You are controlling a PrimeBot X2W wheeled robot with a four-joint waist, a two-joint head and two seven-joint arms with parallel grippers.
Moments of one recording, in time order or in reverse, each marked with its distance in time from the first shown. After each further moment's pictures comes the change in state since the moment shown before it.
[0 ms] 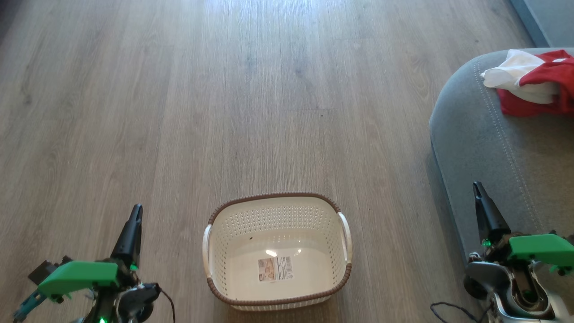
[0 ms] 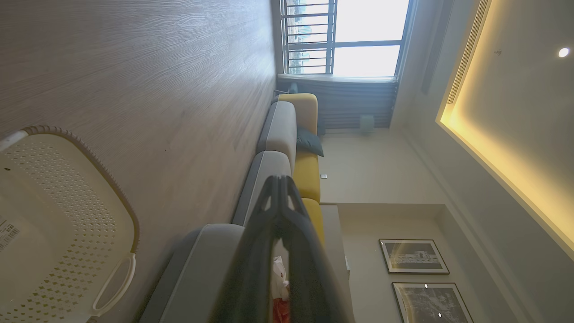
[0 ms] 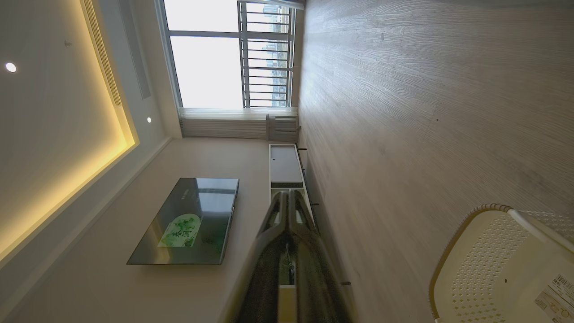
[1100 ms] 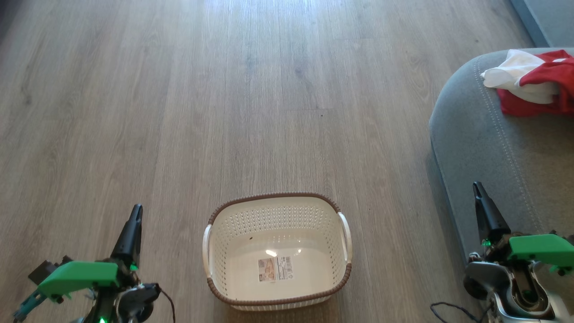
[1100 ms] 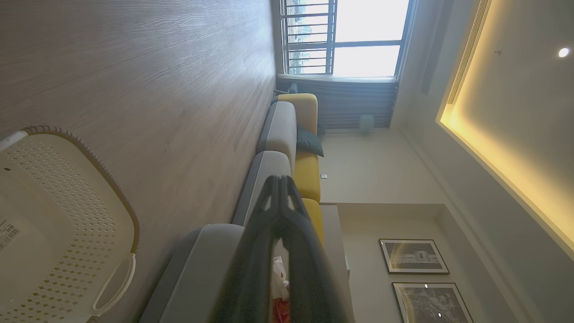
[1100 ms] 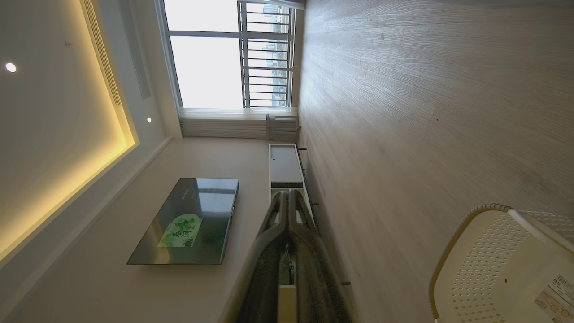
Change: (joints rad) left arm 0.000 0.000 0.000 0.000 0.000 0.000 0.000; right arm 0.000 0.000 0.000 0.000 0.000 0.000 0.000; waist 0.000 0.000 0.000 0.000
